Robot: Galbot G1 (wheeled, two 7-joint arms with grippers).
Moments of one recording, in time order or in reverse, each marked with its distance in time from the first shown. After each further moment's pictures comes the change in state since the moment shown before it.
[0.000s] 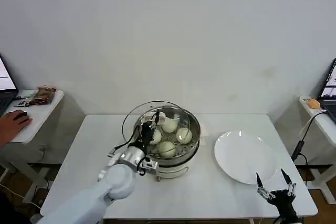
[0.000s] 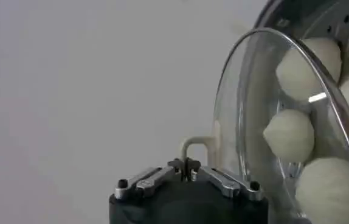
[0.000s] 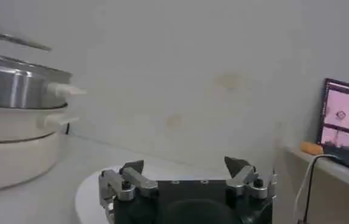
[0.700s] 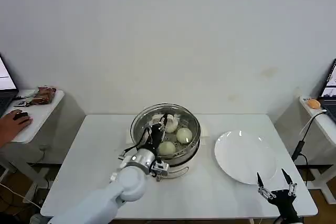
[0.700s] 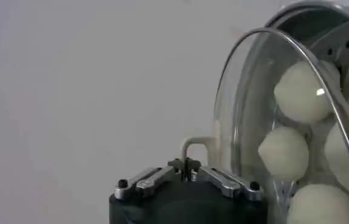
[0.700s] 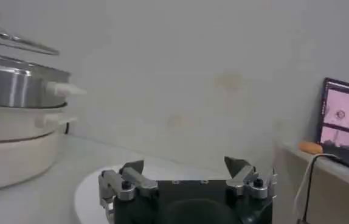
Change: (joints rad) left arm -0.040 -0.061 0.084 0.026 0.014 0.070 0.006; right arm 0.003 0.000 0.004 -0.005 0.003 0.002 0.000
